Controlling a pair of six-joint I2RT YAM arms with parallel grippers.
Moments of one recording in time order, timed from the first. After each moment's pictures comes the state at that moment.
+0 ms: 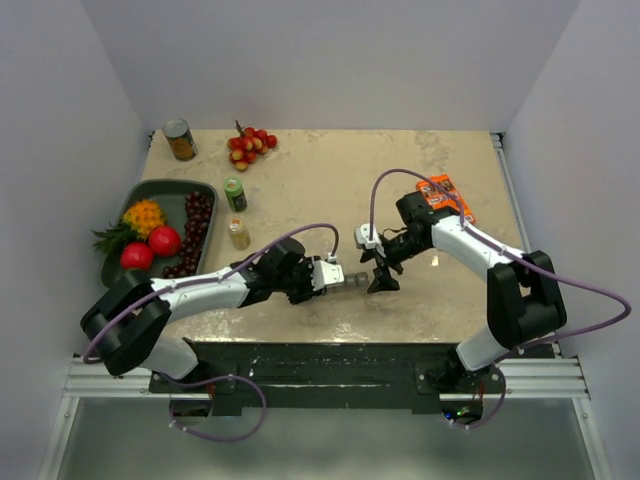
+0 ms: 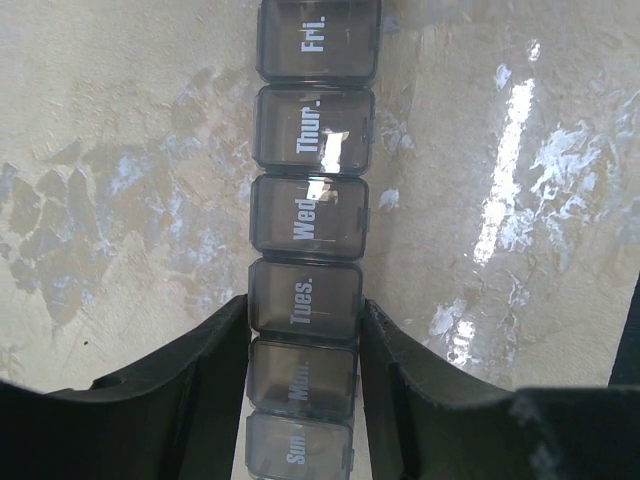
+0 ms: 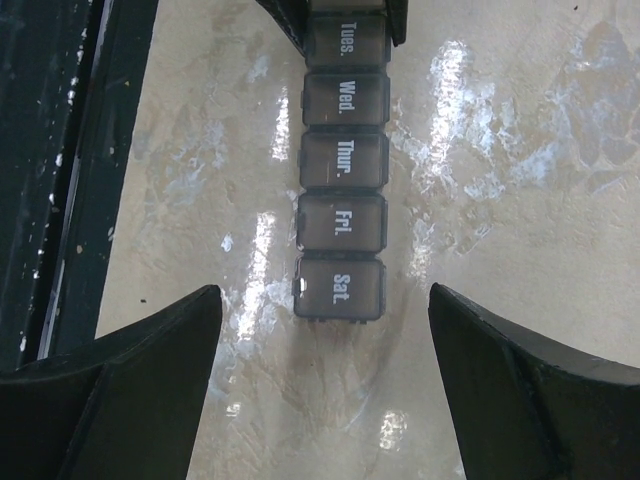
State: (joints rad) left arm -0.83 1.44 0.67 -0.02 0.24 0.51; right arm 0.34 1.56 1.00 -0.81 -0.92 -1.24
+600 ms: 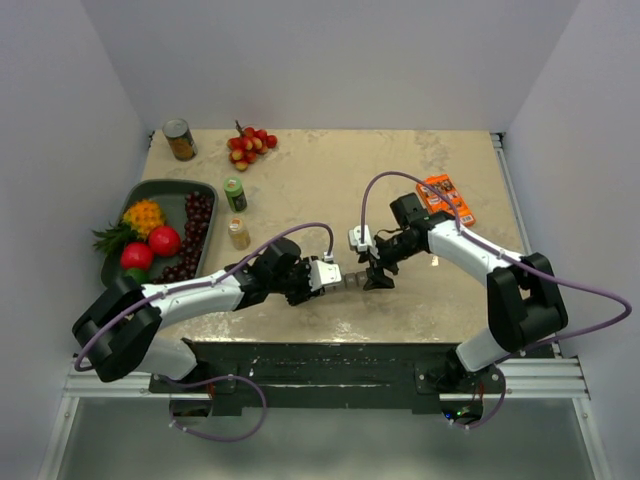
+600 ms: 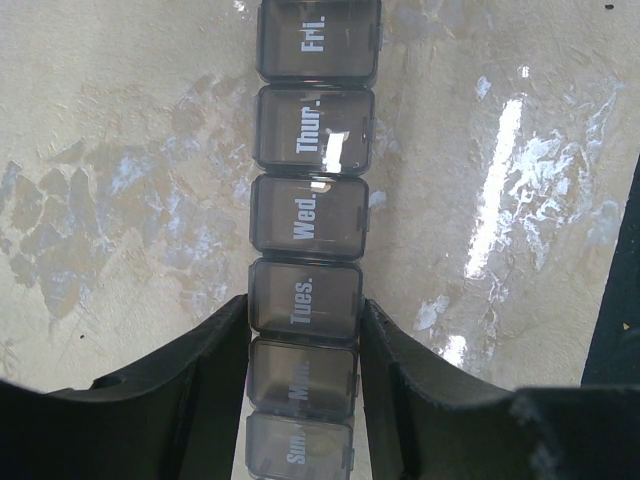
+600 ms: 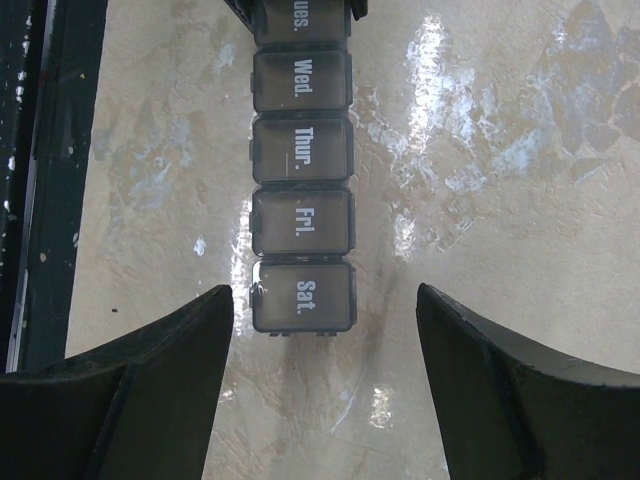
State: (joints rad) left arm -0.83 1.38 0.65 -0.02 0.26 0.47; right arm 0.40 1.55 0.97 -0.68 -0.82 -1.13
